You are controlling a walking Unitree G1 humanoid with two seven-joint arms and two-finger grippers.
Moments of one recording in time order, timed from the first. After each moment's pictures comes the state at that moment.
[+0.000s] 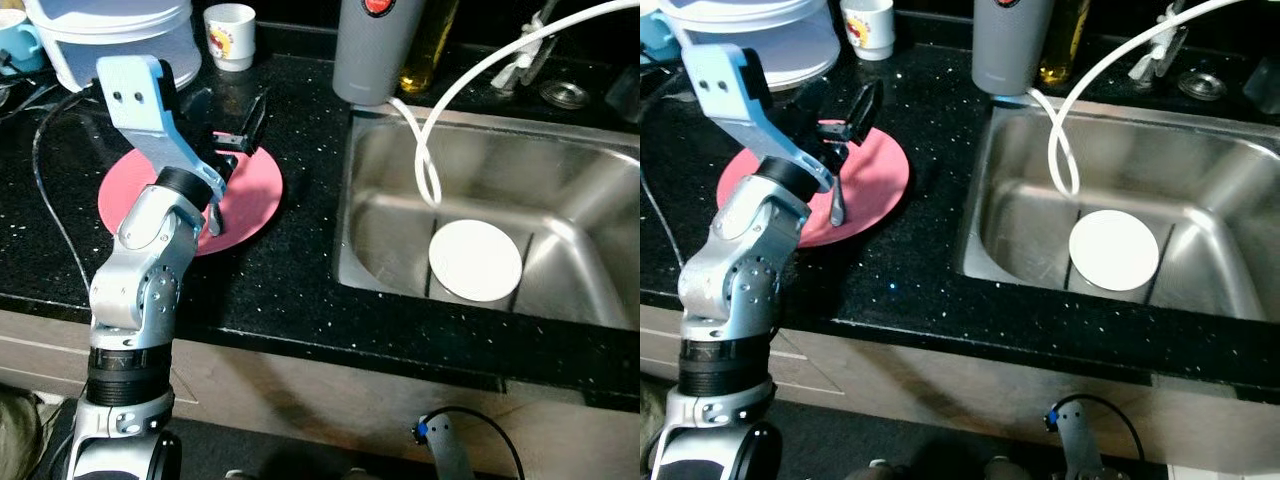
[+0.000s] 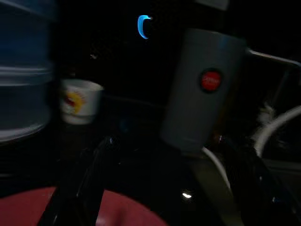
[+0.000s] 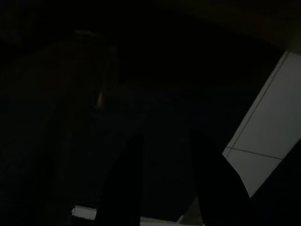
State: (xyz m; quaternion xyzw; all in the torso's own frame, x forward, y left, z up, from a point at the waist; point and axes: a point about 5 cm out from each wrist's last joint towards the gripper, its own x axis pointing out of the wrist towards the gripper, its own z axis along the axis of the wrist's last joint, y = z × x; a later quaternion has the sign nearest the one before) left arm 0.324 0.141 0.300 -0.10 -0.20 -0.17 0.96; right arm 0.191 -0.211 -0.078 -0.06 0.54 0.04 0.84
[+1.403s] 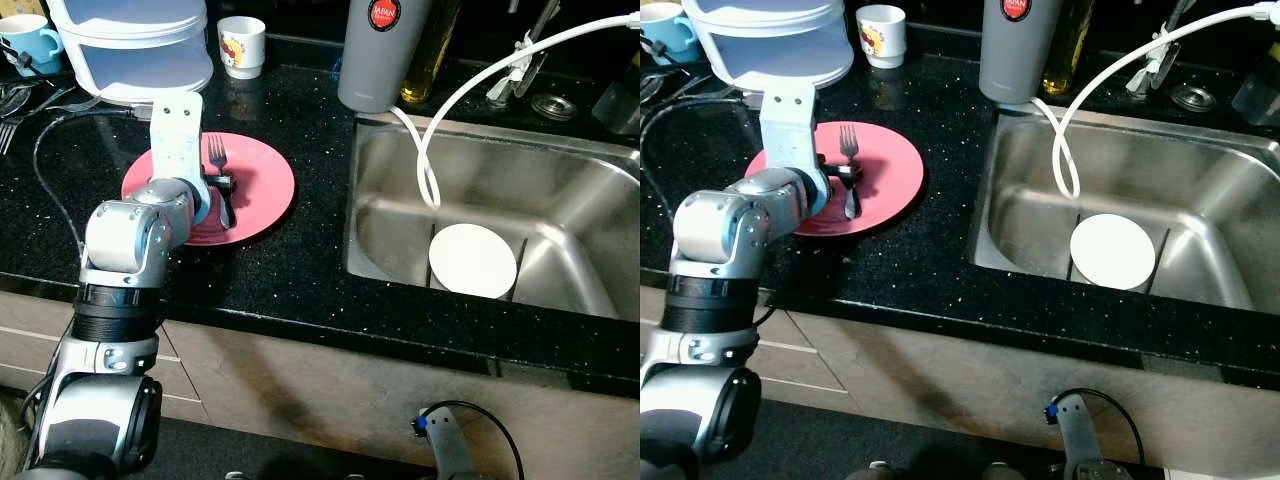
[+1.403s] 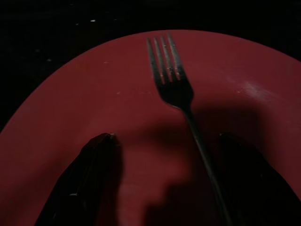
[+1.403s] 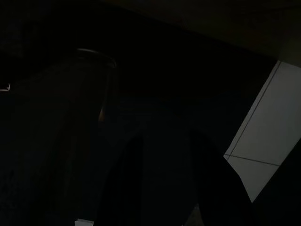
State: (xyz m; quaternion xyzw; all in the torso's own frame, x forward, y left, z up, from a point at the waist) left arm 0.361 0.155 0.261 0.03 0.16 -0.03 0.99; right arm 0.196 -0.210 -0.075 -0.06 0.53 0.03 0.84
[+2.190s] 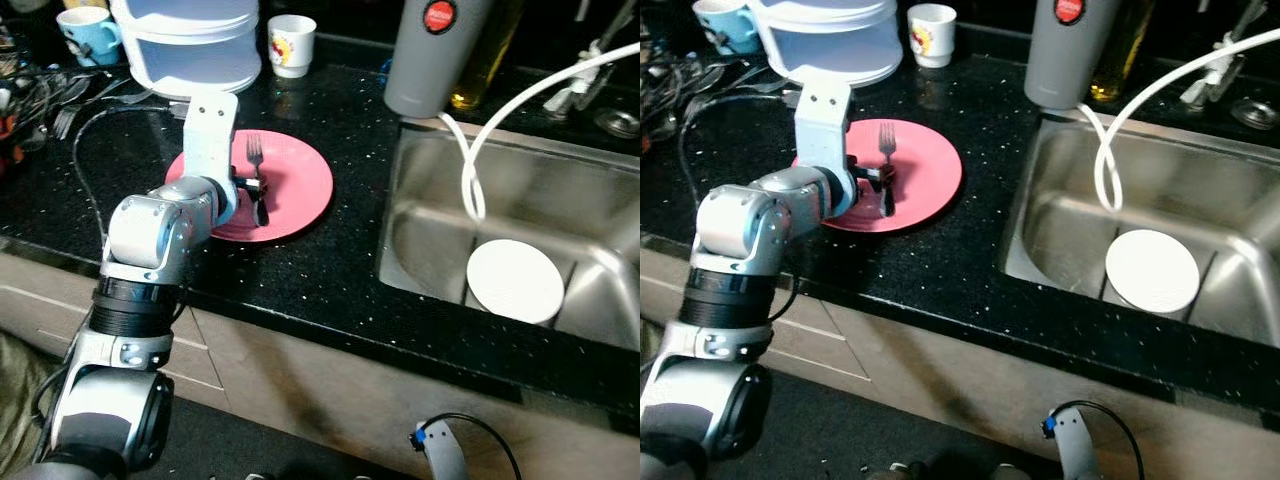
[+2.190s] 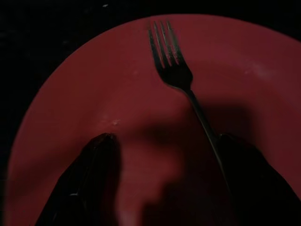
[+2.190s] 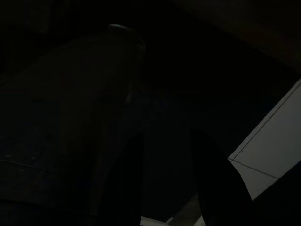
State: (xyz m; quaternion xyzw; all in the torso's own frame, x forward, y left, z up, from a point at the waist) left arm 0.360 0.124 0.261 0.03 0.16 -0.11 0.98; right arm 0.179 -0.207 -0.084 -0.04 0.56 0.05 0.83
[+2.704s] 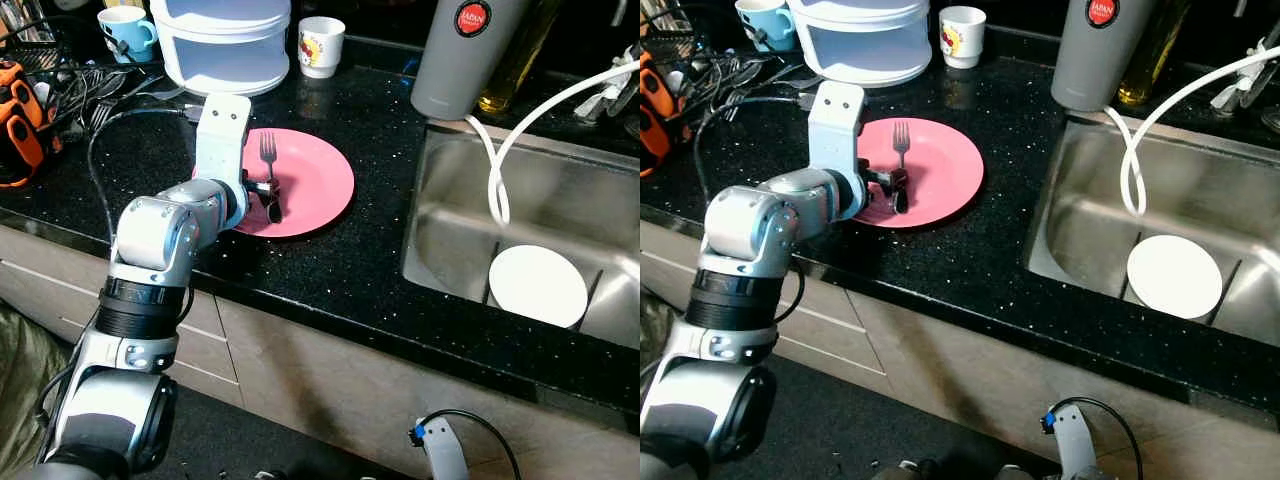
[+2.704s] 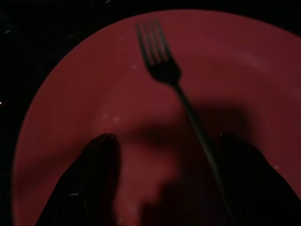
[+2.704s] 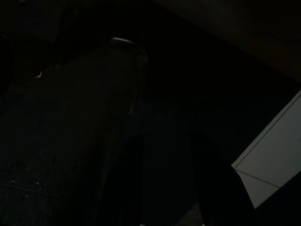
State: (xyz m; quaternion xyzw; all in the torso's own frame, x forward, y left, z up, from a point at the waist) left arm 0.359 0.117 0.264 0.03 0.14 -0.15 0.98; right arm 0.186 -0.206 -0.081 -0.04 0.55 0.05 0.84
